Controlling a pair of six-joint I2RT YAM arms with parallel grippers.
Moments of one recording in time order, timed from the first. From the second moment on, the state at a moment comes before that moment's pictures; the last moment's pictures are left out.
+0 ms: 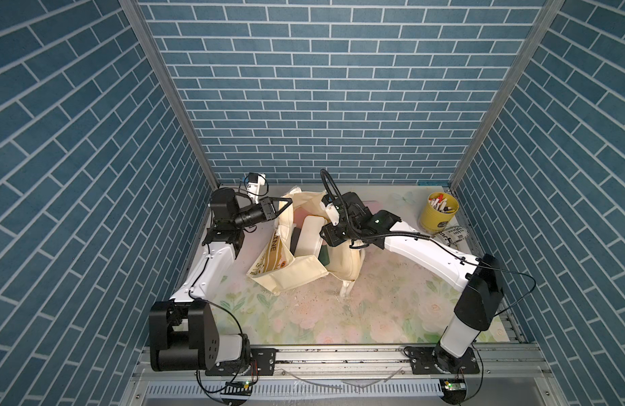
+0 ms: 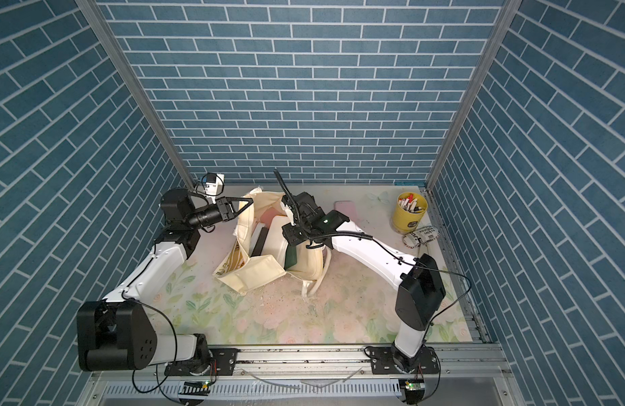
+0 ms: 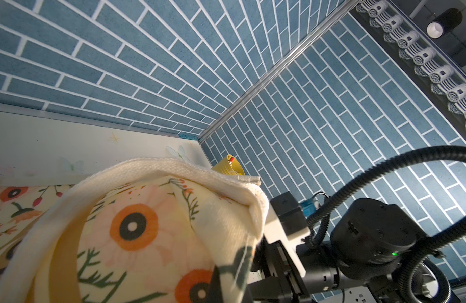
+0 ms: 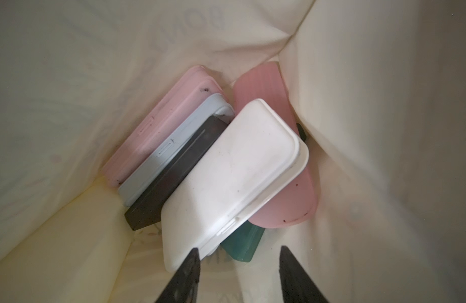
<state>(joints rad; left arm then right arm) 0.01 1.35 0.98 0.26 1.05 -0.76 0.89 1.75 1.59 -0.66 -0.01 0.24</state>
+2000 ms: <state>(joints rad) -0.01 1.43 0.93 0.57 1.07 -0.95 0.83 1.98 1.60 -0.29 0.08 0.66</state>
